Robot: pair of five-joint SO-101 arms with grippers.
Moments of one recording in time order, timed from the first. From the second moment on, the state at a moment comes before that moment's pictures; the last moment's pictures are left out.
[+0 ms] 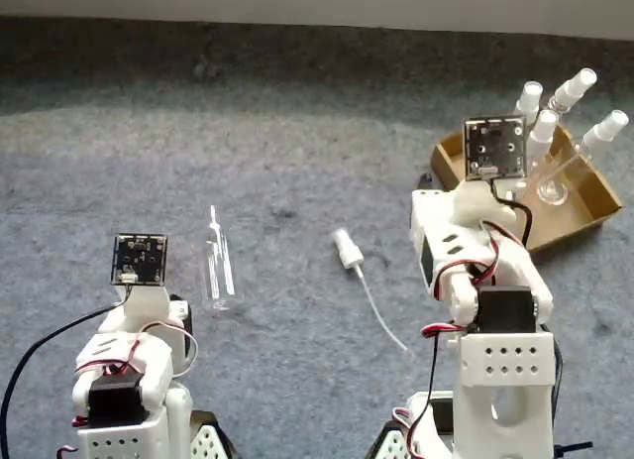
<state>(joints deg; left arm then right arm) -12.3 -104.3 84.4 79.1 -0.2 -6.6 -55.7 41.1 52.3 5.2</state>
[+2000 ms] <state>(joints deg) -36.8 -104.2 87.3 58.8 -0.2 -48.4 27.0 -24.8 66.5 -37.5</state>
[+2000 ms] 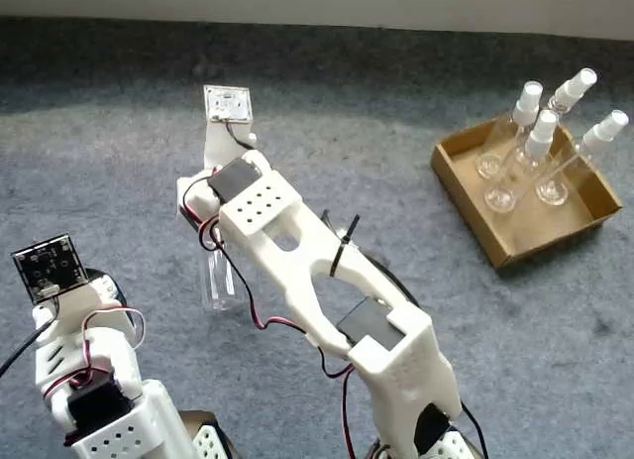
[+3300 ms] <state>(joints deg) -33.3 -104.2 89.4 56.4 -0.2 -49.0 39.9 -25.5 70.0 -38.0</state>
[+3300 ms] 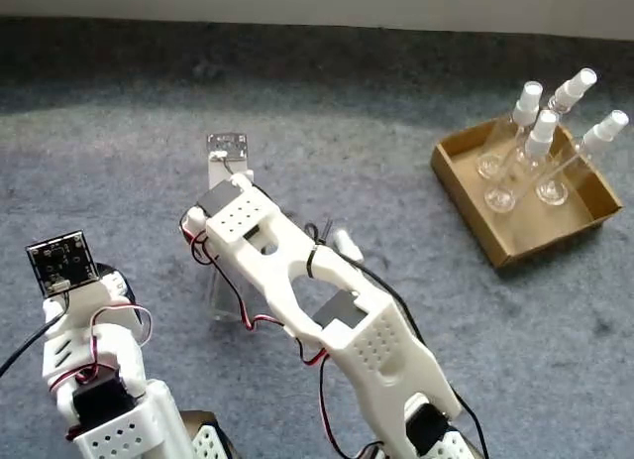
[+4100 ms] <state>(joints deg) -33.3 -104.2 89.4 56.4 -0.2 -25.4 17.4 -25.5 91.9 -12.6</state>
